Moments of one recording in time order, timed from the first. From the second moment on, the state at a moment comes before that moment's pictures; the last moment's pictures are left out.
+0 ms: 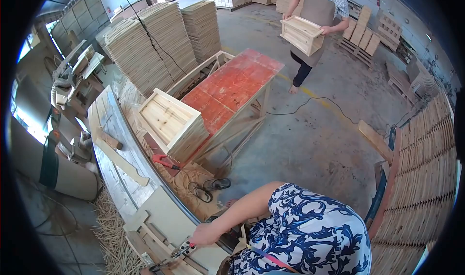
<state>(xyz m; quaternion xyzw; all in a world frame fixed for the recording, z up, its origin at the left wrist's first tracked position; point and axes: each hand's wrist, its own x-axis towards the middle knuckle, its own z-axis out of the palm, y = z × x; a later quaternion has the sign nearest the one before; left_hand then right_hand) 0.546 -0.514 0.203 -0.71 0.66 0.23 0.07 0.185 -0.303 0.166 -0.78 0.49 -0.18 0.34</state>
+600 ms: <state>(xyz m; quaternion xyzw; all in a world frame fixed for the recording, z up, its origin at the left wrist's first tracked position) 0.565 -0.495 0.192 -0.73 0.64 0.24 0.04 0.186 -0.296 0.232 -0.78 0.51 -0.18 0.30</state>
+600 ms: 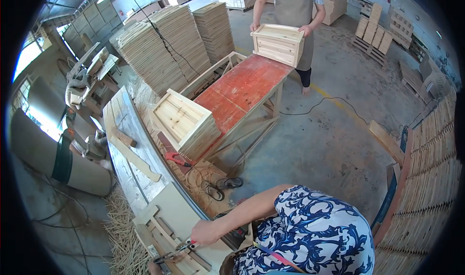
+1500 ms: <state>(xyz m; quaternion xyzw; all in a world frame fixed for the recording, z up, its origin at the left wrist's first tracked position) 0.605 -0.468 0.265 -0.66 0.71 0.26 -0.07 0.239 -0.342 0.284 -0.80 0.45 -0.28 0.28</state>
